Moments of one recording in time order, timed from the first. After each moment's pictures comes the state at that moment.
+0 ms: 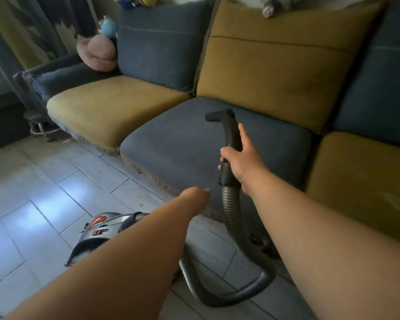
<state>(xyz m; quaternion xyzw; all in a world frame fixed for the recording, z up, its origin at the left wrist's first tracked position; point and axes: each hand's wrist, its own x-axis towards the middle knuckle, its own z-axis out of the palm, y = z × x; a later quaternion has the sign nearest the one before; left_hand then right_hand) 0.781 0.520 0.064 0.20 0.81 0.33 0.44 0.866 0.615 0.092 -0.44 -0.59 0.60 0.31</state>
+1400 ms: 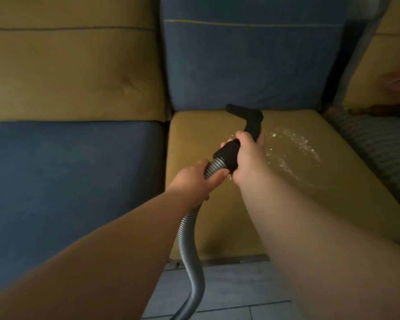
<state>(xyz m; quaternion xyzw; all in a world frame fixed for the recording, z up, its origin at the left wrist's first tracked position) 1.070 0.769 0.088 0.73 0.56 0.17 0.36 1.206 0.799 0.100 -0.49 -0.10 0.52 0.69</state>
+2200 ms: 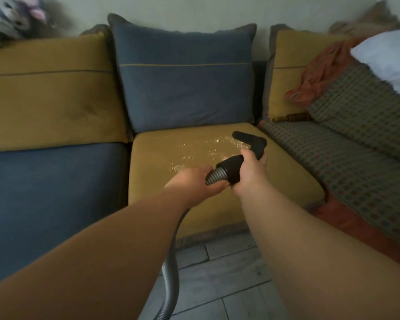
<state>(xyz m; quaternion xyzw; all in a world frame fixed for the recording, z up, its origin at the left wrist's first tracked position) 1.157 0.626 0.113 0.87 0.44 0.12 0.19 1.300 0.598 0.118 -0.57 -0.06 0.43 0.70</state>
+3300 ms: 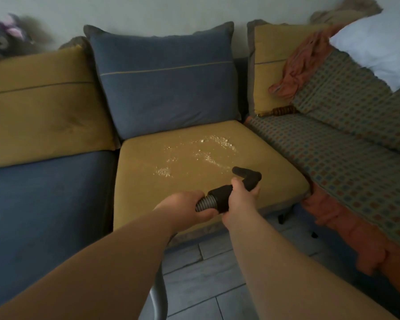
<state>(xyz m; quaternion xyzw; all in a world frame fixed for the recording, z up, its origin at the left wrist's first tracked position) 1.198 0.587 0.087 0.89 0.42 -0.01 0.18 1.334 0.544 0.071 -0.58 0.05 0.45 0.68</state>
